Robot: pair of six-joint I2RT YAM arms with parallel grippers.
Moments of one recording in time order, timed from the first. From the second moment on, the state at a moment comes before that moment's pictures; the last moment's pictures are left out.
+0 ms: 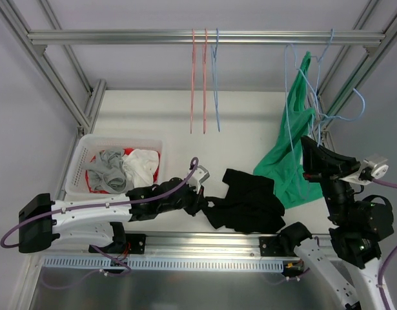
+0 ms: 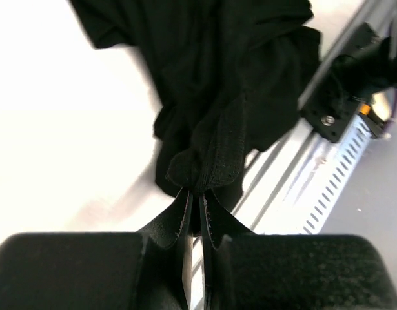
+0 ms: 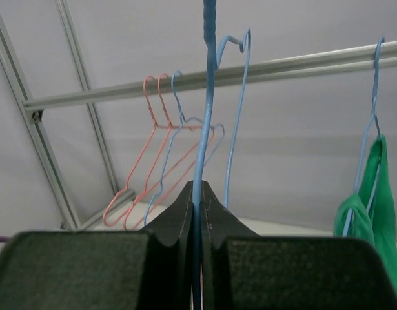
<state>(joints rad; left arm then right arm) -1.22 1.09 0.62 -0.05 -0.07 -0.47 0.49 0.27 0.78 0.08 0.07 0.12</state>
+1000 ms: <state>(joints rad) -1.22 0.83 0.51 -0.12 -0.07 -0.51 0.54 1.52 1.77 -0.46 0.07 0.21</state>
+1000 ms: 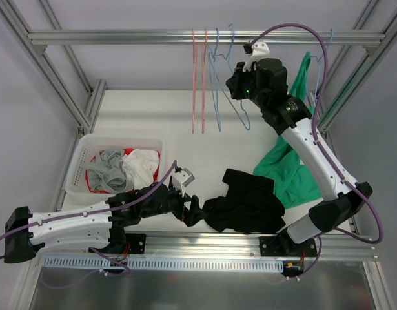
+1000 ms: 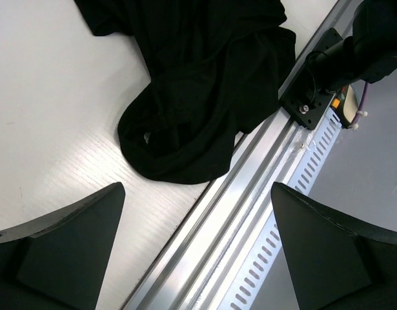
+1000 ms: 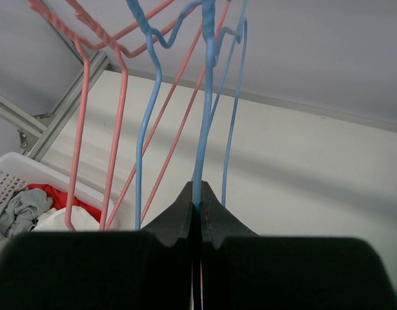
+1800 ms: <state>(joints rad) -1.32 1.51 0.96 -0.12 -0.14 -0.44 0.54 0.78 1.34 -0.60 0.17 0.22</state>
